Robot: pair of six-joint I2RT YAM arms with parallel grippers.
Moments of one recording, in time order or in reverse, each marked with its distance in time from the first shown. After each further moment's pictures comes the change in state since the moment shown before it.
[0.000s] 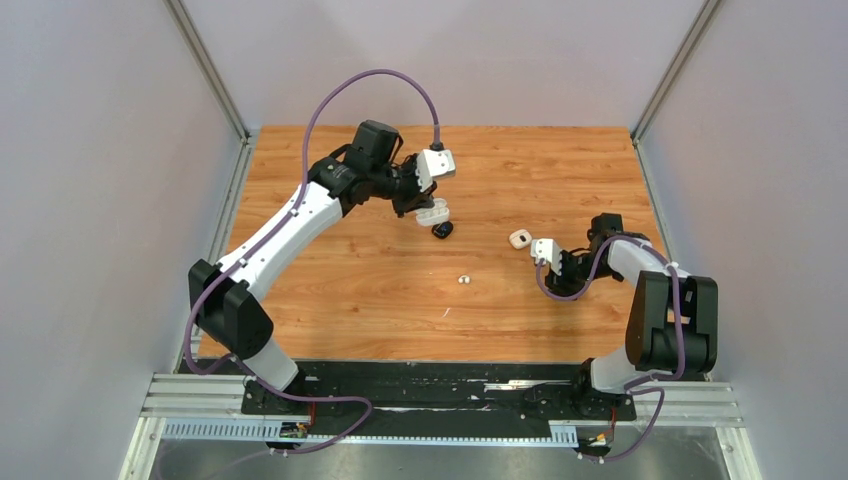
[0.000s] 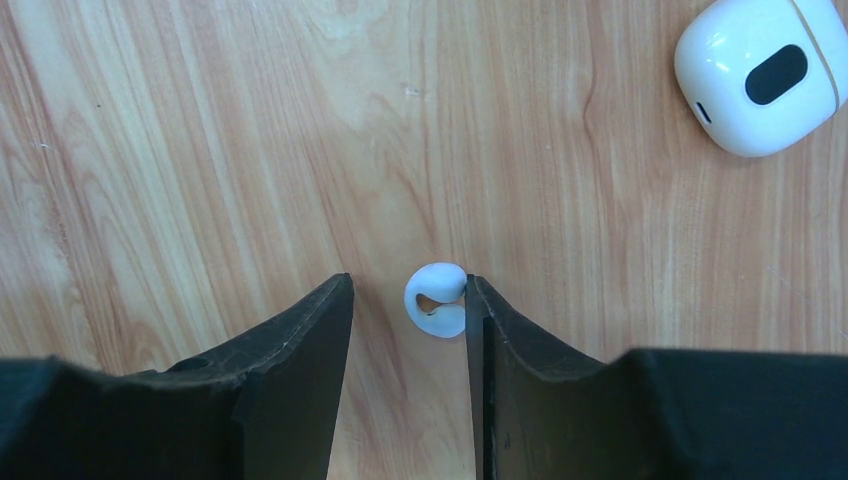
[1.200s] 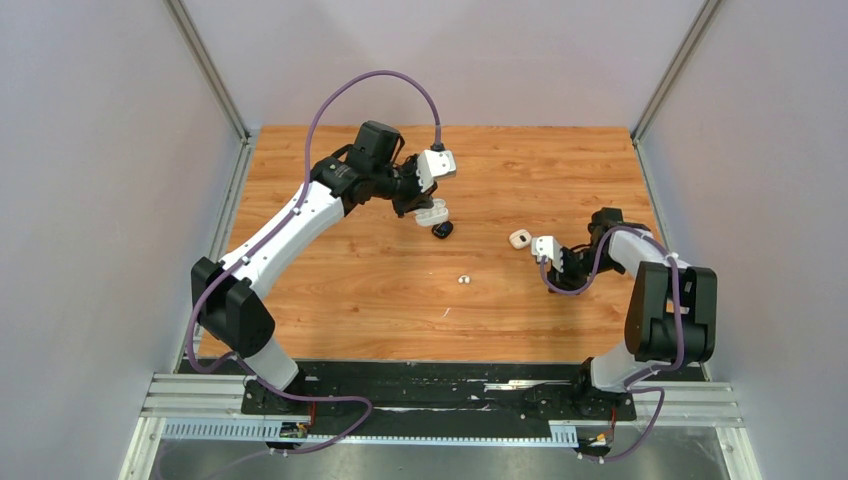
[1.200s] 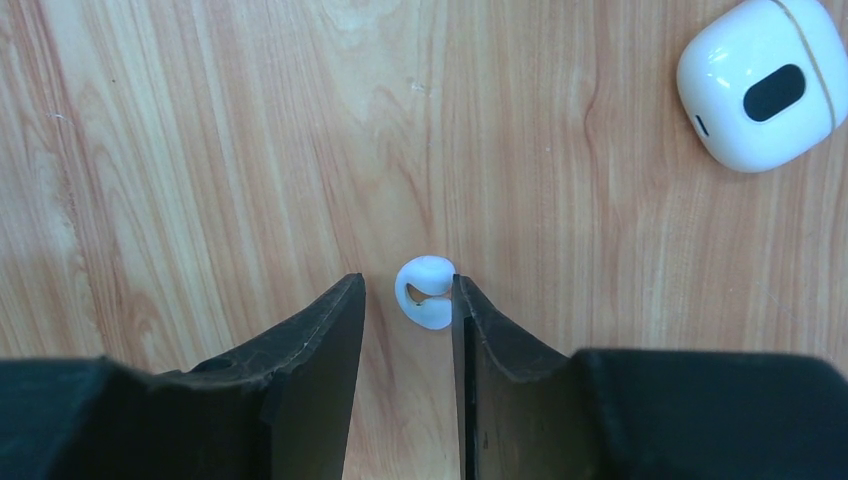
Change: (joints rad) left arm 0.000 0.015 0.000 -0.002 -0.022 0.001; right arm -0.006 0.046 0.079 -0.105 0.008 -0.090
